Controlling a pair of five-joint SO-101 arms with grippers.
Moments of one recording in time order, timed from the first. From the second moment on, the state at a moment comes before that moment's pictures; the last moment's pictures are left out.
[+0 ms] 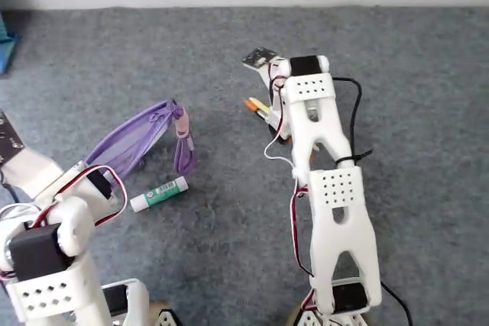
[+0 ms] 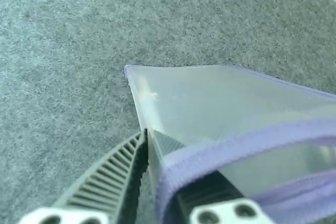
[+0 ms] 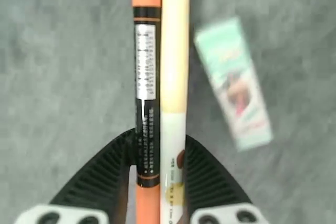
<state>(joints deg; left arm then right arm) -18.5 -58.8 34.0 91.8 32.1 -11.1 60.0 -59.6 100.5 31.3</state>
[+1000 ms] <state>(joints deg) -18.5 -58.8 34.0 91.8 32.1 -15.2 20.0 -1.3 96.0 23.5</state>
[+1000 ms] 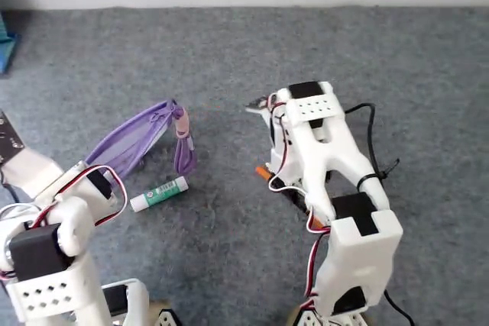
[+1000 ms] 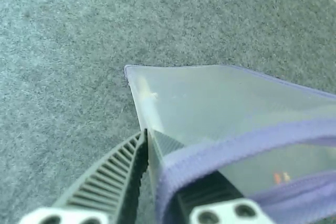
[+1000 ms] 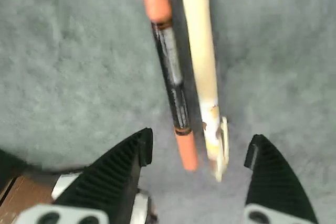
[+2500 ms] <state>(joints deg) -18.5 -58.8 34.0 91.8 30.4 -19.3 -7.2 -9.5 100.3 23.3</state>
